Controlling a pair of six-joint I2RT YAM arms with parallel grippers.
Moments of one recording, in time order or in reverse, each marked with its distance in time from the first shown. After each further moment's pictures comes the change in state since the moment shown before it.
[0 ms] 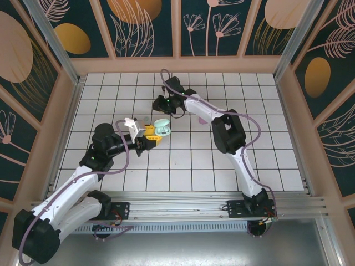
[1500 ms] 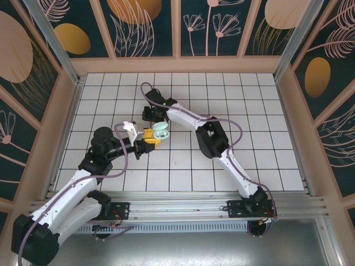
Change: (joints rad) left arm 0.000 -0.051 -0.044 -0.016 -0.008 -0.007; right arm 0.138 0.214 0.238 -0.090 0.249 -0.032
